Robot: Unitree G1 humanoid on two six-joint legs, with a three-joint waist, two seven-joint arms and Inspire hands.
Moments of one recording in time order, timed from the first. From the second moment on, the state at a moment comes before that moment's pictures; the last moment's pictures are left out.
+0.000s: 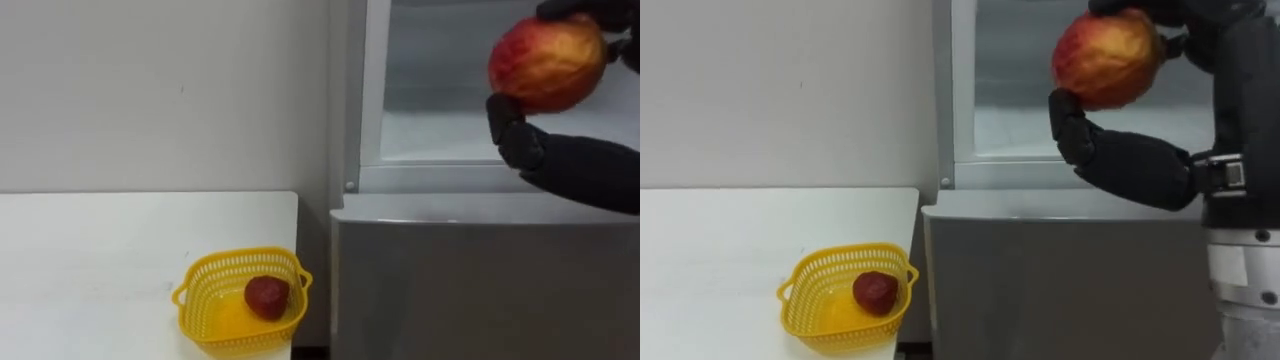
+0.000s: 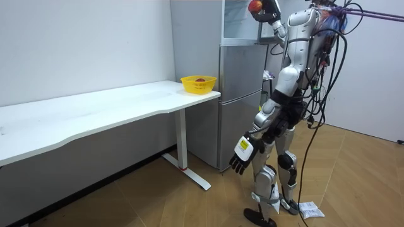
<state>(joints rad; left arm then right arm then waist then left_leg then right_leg) 0.21 0.27 0.04 1.07 0.30 0.01 -0.09 -0.22 -0.54 -0.10 -0.51 -0.25 -0.14 -0.33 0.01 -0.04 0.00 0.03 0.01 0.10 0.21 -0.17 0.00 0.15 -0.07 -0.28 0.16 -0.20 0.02</state>
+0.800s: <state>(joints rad) 0.15 0.28 -0.02 1.16 0.31 0.00 -0.12 -0.29 -0.46 0.14 -0.55 -0.48 -0.17 -0.23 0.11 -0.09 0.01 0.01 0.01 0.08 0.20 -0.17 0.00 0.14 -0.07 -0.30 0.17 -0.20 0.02</state>
